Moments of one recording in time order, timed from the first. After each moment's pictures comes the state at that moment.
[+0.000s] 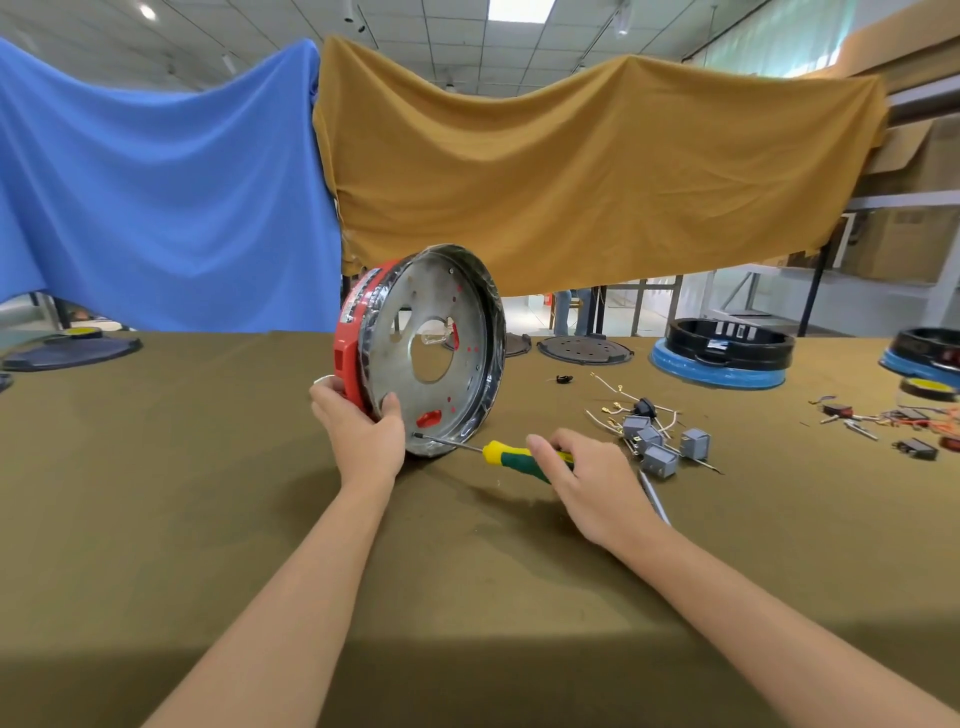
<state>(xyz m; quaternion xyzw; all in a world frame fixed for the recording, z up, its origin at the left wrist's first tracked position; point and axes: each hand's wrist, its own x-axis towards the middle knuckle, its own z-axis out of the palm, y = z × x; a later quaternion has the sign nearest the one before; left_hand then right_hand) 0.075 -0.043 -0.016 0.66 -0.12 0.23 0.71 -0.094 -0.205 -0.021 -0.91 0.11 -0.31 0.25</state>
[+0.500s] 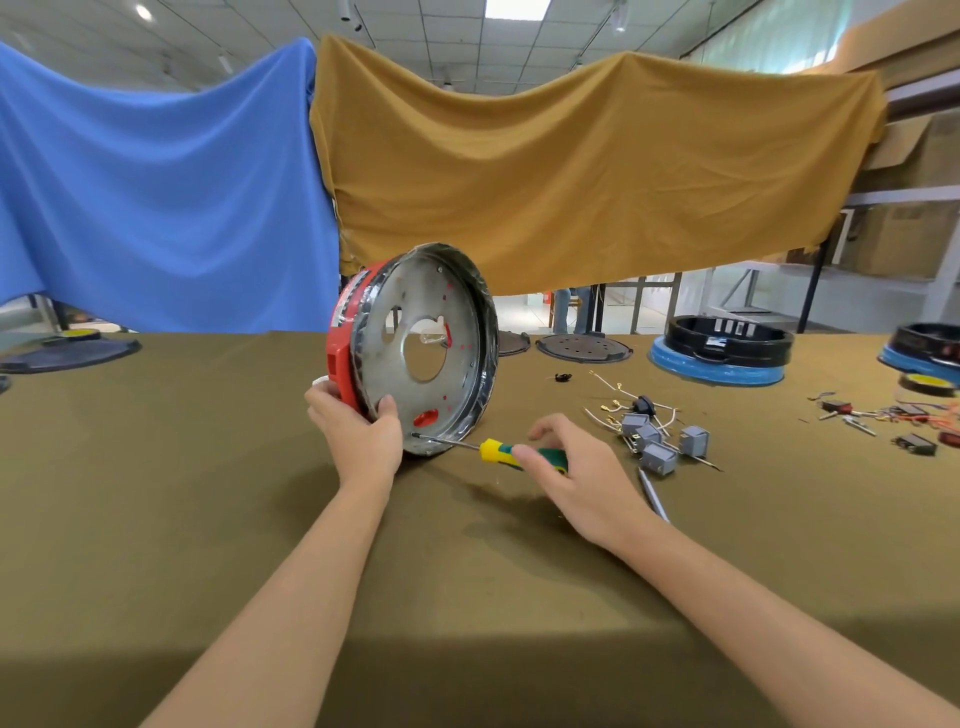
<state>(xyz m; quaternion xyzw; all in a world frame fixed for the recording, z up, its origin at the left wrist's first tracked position) 0.076 -0.043 -0.017 0.66 -0.10 0.23 0.71 -0.096 -0.202 -0.019 -0.90 0.05 -0.31 0.29</state>
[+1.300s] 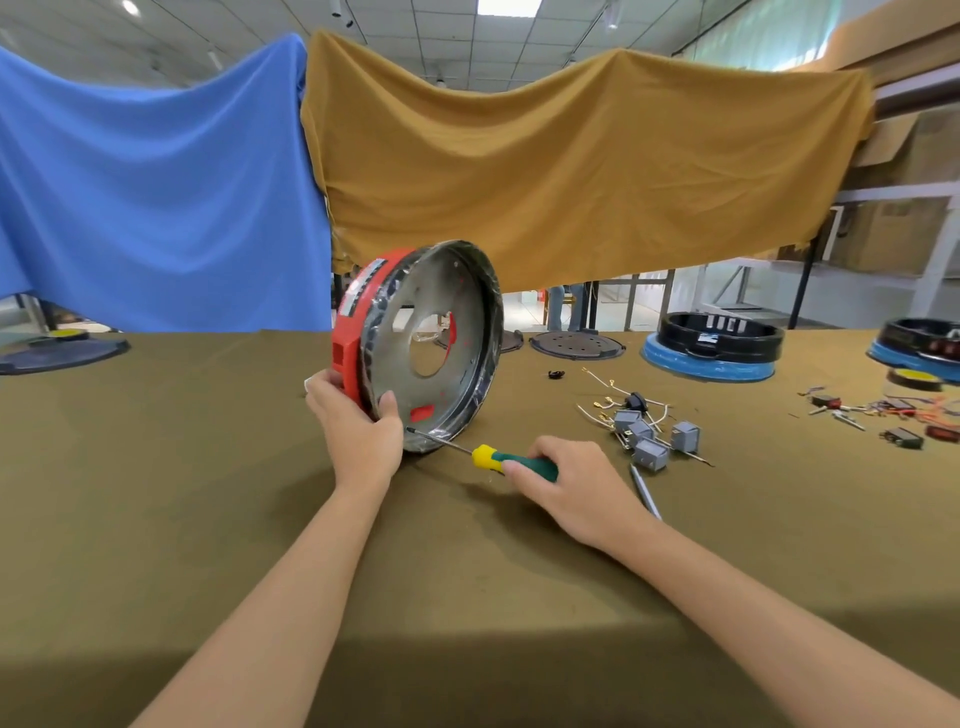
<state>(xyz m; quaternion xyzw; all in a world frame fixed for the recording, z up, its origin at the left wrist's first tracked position) 0.070 -0.045 -0.015 0.68 -0.16 0.27 0.67 -0.098 -0.202 -0.018 -0.93 0.09 -0.25 0.25</state>
